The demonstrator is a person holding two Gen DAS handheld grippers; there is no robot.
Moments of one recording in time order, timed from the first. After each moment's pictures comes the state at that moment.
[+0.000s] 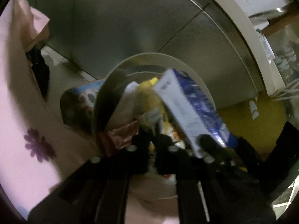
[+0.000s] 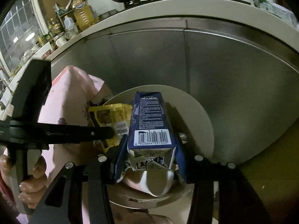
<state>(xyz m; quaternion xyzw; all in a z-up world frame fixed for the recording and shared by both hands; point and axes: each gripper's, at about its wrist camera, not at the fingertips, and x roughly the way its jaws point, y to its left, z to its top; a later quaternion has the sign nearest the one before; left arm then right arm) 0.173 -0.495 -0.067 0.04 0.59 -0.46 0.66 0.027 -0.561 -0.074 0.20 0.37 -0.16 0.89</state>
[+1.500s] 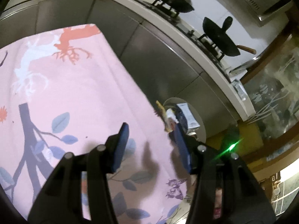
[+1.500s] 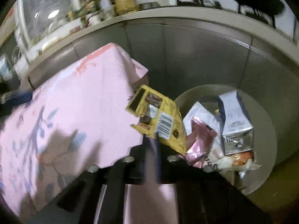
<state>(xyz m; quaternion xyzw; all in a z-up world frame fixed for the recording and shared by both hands) 0.179 -0.264 0.043 -0.08 0.48 -0.42 0.77 0.092 -0.451 -0.062 0.15 0.37 -0.09 0.91</state>
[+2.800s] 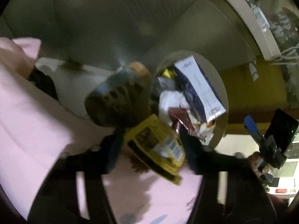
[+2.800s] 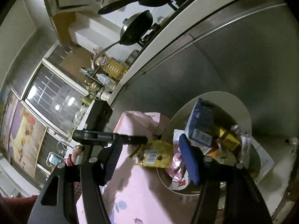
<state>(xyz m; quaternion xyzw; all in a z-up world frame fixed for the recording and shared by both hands) 0.257 -0.489 -0.044 0.20 0.64 -0.51 0.54 -0.021 -0.574 -0.048 0.45 0.17 -0.02 0.88</state>
